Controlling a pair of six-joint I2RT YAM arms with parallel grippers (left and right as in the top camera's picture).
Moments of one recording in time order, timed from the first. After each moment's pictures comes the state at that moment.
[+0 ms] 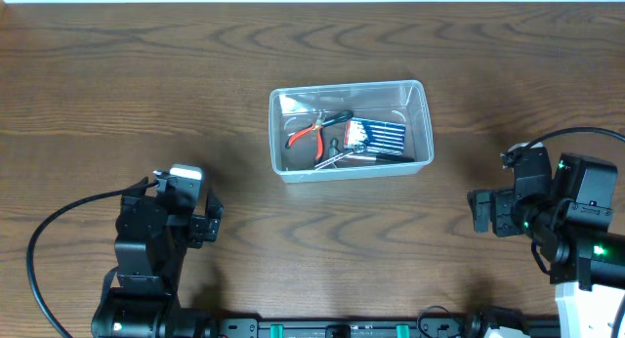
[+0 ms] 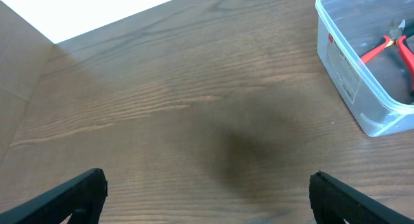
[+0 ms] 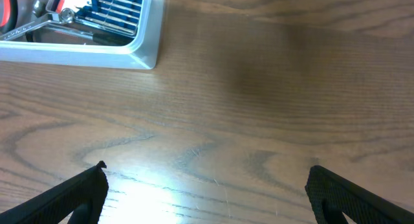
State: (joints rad) left arm -0.08 0.51 0.61 -0.67 -0.14 0.27; right arm -0.18 0.89 0.90 -1.02 -0.18 -0.25
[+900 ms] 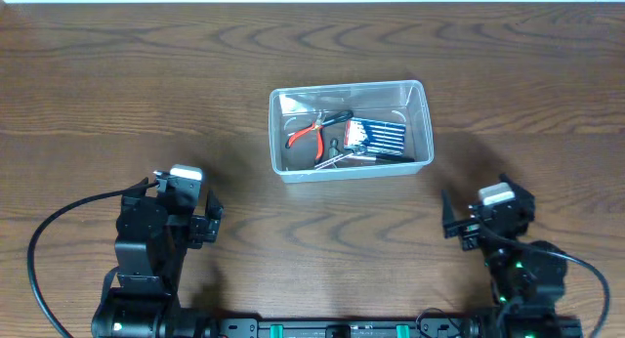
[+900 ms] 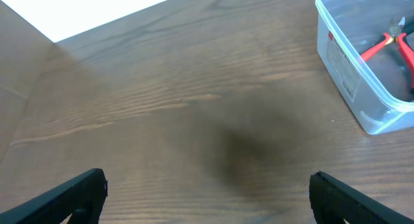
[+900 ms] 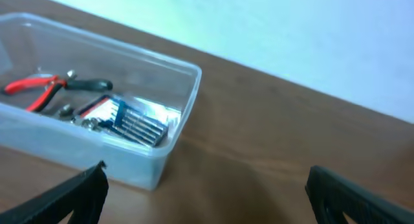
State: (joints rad) left arm -0.08 0.51 0.61 -0.68 -0.14 0.27; right arm 0.01 0.20 0.18 -0.20 -0.18 -0.26
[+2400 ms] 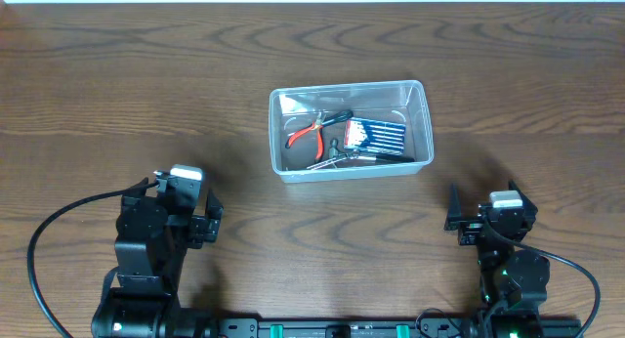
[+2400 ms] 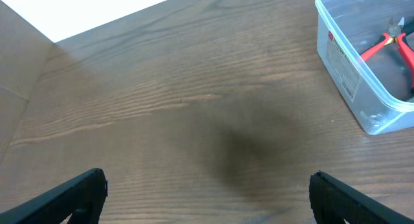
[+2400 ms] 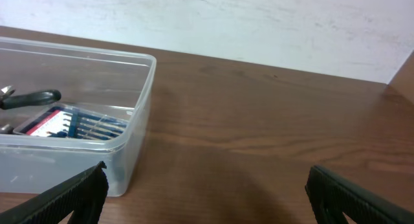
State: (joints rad) left arm -0.08 0.51 0.61 -0.68 -0.14 0.27; right arm 0.03 0.09 0.01 -0.07 0.01 -0.11
